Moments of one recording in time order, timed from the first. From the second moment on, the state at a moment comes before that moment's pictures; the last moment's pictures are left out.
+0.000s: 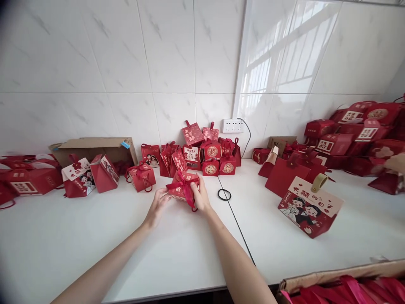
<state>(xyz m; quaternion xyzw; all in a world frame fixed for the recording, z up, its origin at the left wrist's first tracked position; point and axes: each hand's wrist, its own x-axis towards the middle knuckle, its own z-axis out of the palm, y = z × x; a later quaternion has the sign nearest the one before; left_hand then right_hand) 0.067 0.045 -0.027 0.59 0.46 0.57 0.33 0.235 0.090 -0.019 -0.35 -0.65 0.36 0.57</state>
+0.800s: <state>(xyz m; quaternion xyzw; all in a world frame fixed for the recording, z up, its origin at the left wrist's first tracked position) 0.051 0.043 -0.001 0.62 0.47 0.58 0.24 0.227 0.084 -0.017 -0.35 -0.70 0.36 0.51</state>
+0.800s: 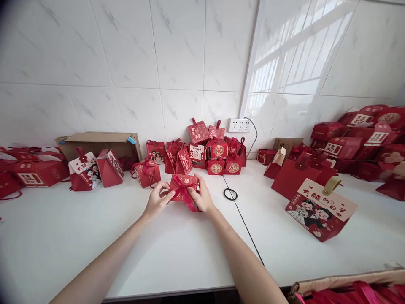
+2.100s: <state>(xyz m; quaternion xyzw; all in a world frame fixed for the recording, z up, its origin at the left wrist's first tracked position) 0.048 0.034 0.009 0.70 0.41 0.59 -0.02 0.226 0.075 -0.011 -0.28 -0.76 0.35 0.46</state>
